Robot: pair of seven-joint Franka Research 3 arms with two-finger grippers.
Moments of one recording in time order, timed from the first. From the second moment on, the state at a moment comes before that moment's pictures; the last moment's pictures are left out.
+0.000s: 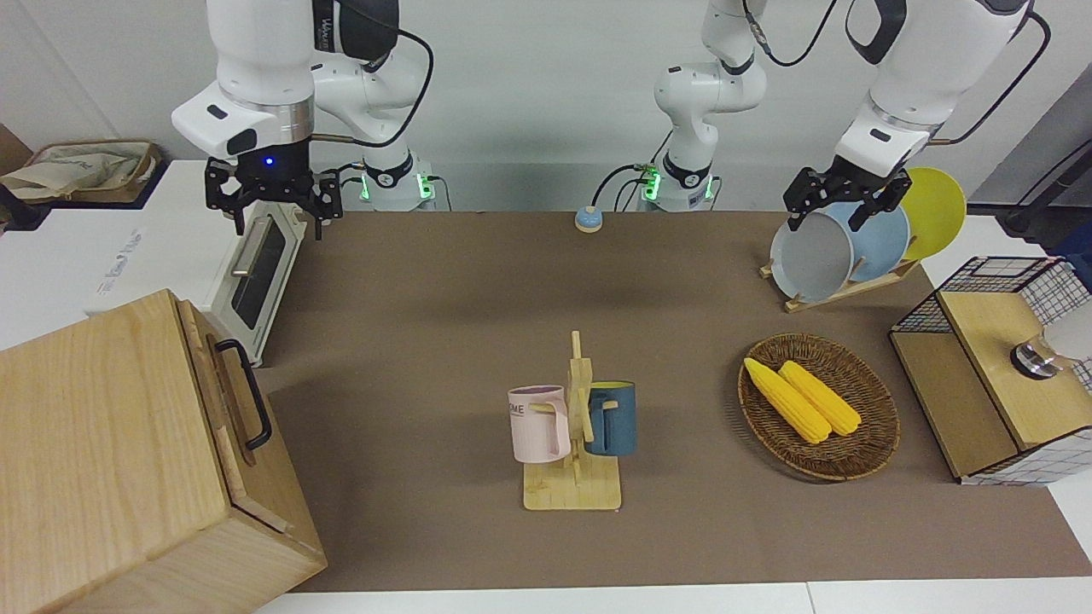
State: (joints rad) left arm 0.03 0.04 -0.06 -1.51 0.00 1.52 0.02; right arm 0.21 0.12 0.03 -1.40 -0.50 1.61 -0.02
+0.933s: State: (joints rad) left arm 0.03 0.04 -0.06 -1.51 0.00 1.52 0.02; right arm 0.28 0.23 0.14 -1.63 -1.11 1.79 0.22
